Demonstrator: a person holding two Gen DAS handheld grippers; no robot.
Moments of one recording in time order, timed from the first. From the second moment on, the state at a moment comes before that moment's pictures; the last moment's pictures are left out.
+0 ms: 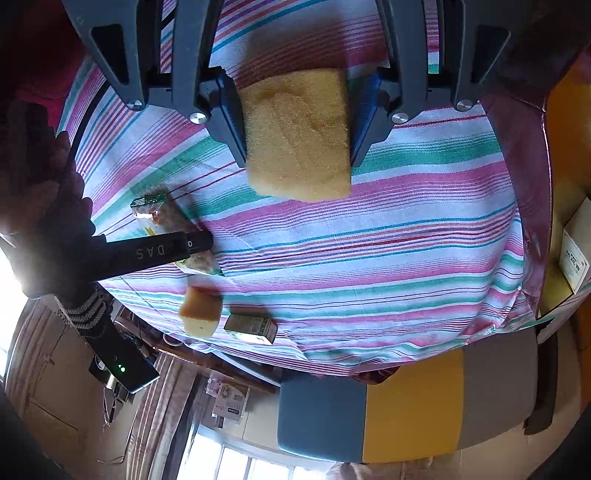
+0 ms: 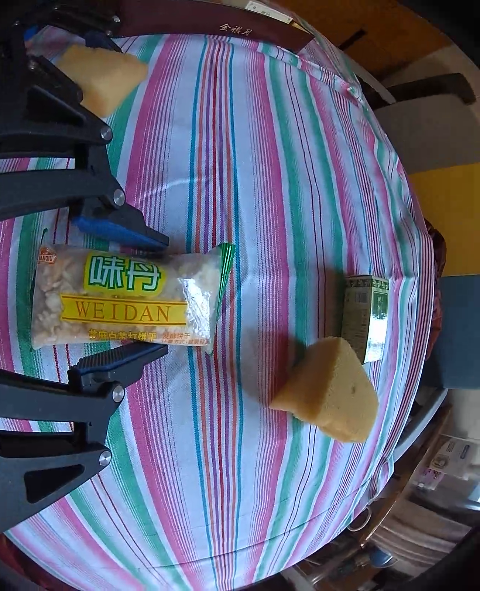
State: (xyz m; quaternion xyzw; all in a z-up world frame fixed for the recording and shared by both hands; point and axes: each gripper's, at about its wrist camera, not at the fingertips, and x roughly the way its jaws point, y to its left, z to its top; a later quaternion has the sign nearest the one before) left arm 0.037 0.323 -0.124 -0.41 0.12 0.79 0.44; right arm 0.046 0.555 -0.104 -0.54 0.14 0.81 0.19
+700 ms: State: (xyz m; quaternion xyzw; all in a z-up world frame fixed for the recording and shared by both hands) left arm 0.038 0.322 -0.124 -0.41 0.12 0.79 0.44; right arm 0.032 0.535 -0.111 -0.54 0.09 0.82 0.18
